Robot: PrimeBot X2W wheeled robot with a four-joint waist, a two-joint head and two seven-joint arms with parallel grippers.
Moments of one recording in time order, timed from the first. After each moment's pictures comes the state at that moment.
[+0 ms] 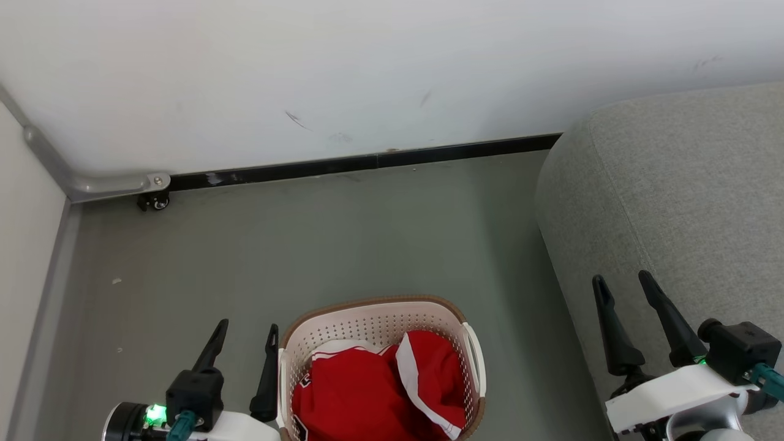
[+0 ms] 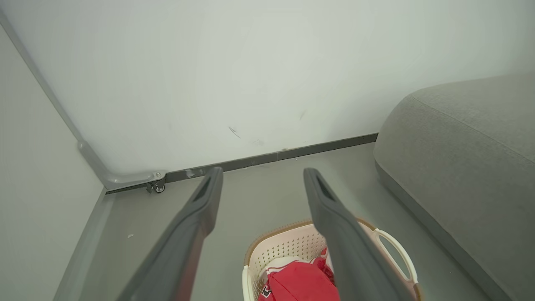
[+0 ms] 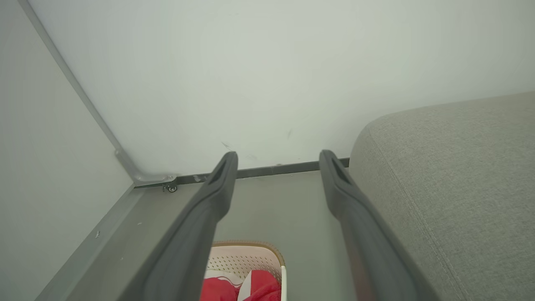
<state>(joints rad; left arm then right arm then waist) -0.03 0.19 -0.29 0.21 -0.21 0.18 -0.20 0.03 -0.04 -0.03 0.06 0.23 0.12 0.01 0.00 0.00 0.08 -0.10</state>
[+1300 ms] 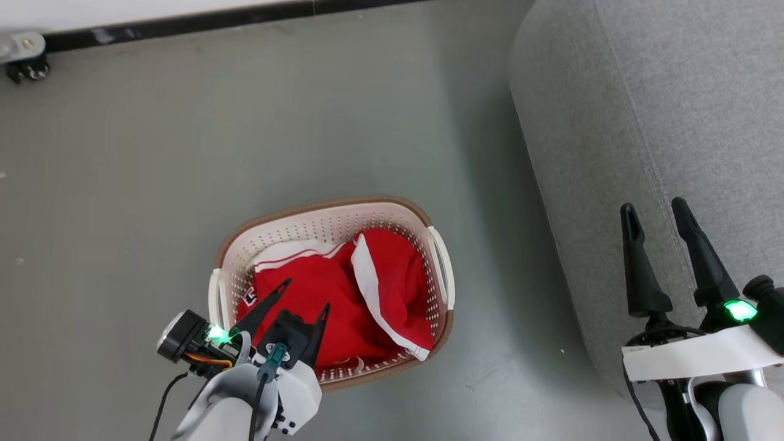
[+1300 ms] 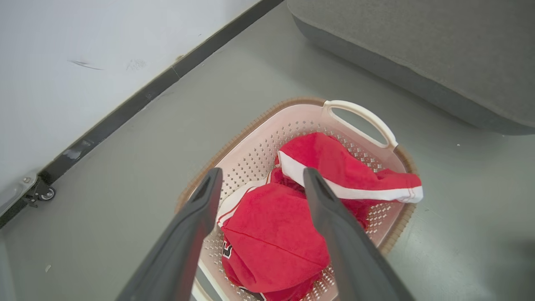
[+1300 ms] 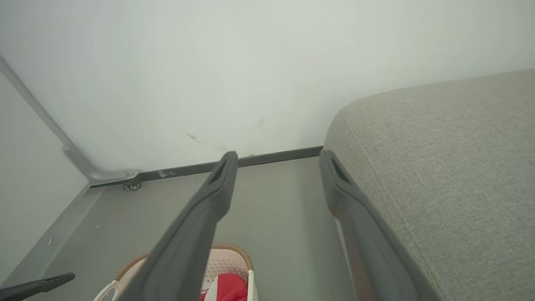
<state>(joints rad) -0.35 0.22 -0.51 0.52 0.02 0.06 -0.11 -0.06 -0.04 -0.05 -0.06 0.24 0.12 -0.05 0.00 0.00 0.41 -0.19</state>
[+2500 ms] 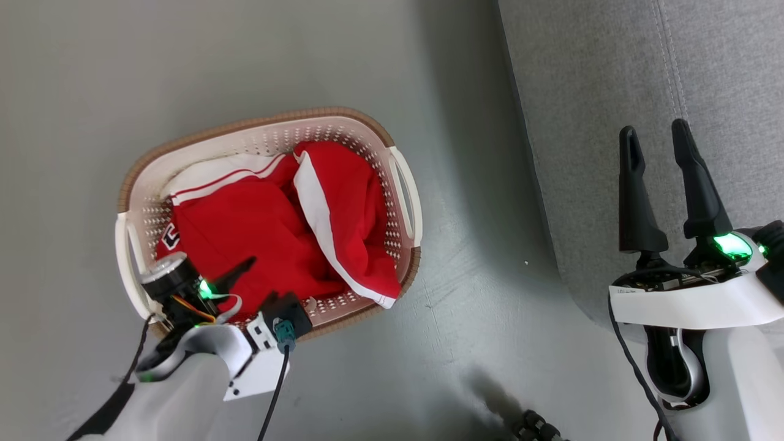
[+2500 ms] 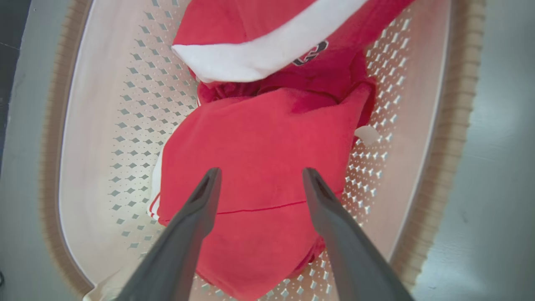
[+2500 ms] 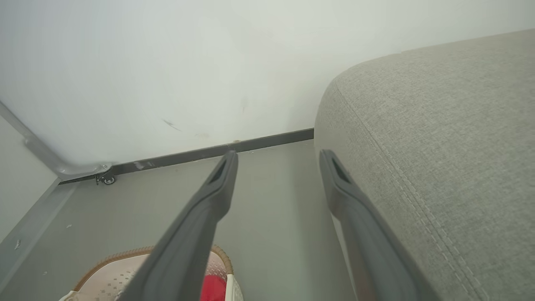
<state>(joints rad) -0.61 0.31 -0.72 0.79 0.33 0.00 -0.01 -0.25 -0.04 0.01 -0.01 0.32 0.12 -0.17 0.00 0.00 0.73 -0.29</state>
